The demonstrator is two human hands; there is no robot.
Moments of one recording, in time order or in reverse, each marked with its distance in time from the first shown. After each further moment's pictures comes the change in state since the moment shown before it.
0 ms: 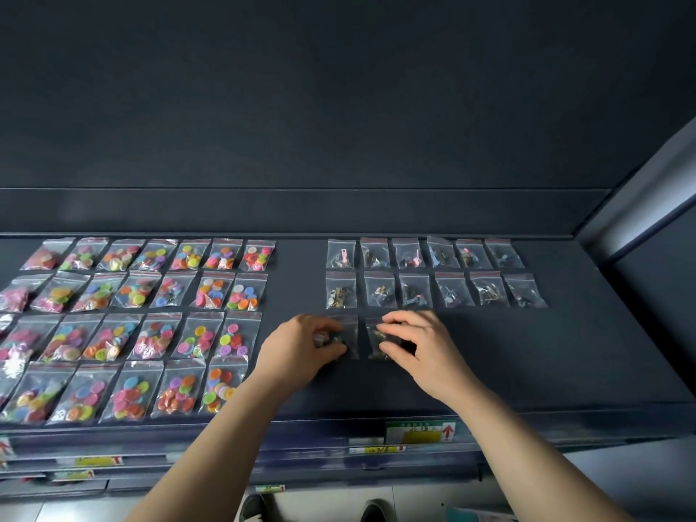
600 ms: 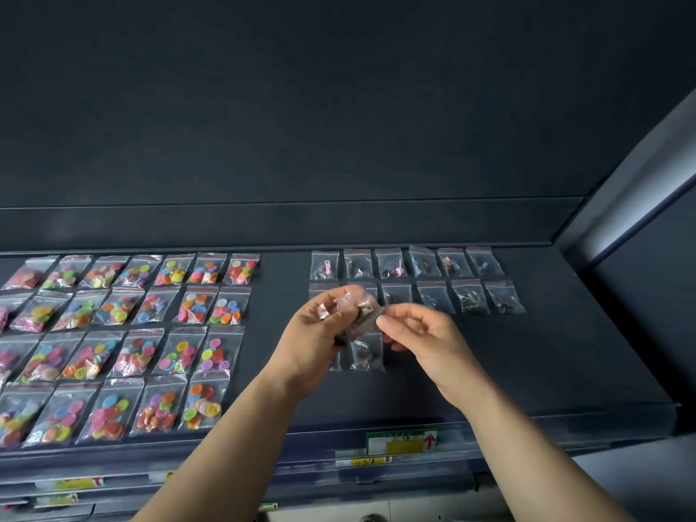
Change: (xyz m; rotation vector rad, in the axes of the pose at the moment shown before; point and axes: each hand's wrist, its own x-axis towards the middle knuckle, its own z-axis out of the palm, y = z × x) left_hand 0.002 0.067 0.002 -1.287 -0.155 -0.067; right_hand 0.000 -0.032 -0.049 0.883 0.038 0.368
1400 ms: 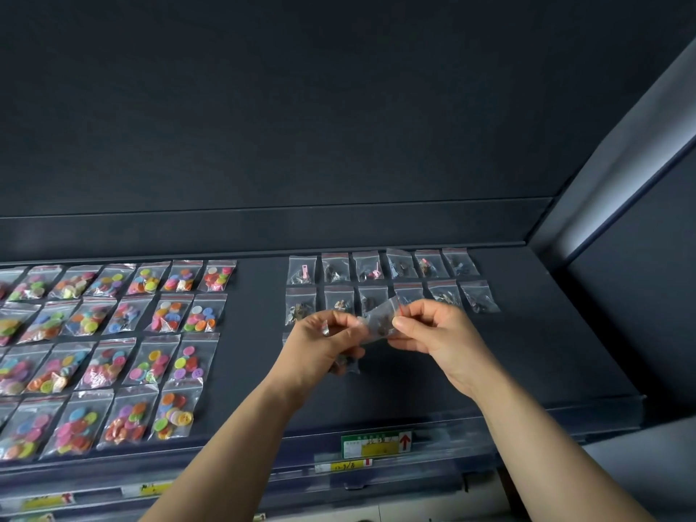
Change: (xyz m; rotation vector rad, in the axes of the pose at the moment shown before) left_hand -0.003 -0.010 0.025 0.309 -0.002 -0.061; right_hand -0.002 -0.004 -0.047 0.056 0.051 0.089
